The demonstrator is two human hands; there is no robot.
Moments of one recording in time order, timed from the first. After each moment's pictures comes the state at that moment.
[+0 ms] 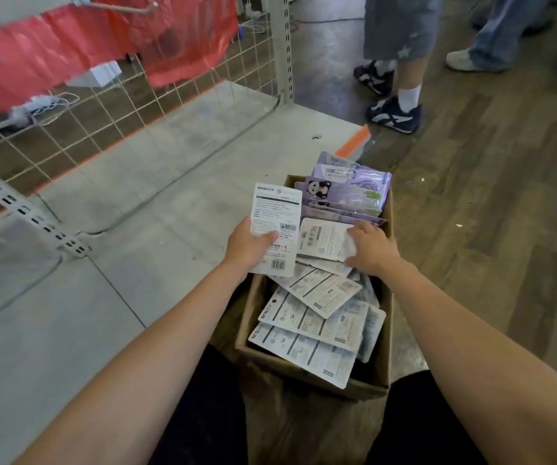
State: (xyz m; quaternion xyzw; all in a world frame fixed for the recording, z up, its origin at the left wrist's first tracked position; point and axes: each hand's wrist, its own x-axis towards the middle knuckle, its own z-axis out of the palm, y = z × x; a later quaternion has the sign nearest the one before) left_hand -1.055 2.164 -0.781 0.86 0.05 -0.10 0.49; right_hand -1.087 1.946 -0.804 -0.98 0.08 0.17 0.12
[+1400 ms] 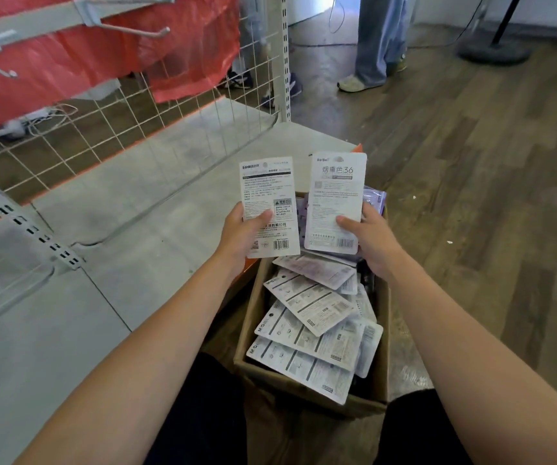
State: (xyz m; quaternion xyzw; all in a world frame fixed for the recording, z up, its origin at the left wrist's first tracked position) left_hand -1.041 2.165 -0.746 0.71 0.04 -0.09 0.70; right_hand -1.078 1.959 -0.762 -0.66 0.19 0.00 0.73
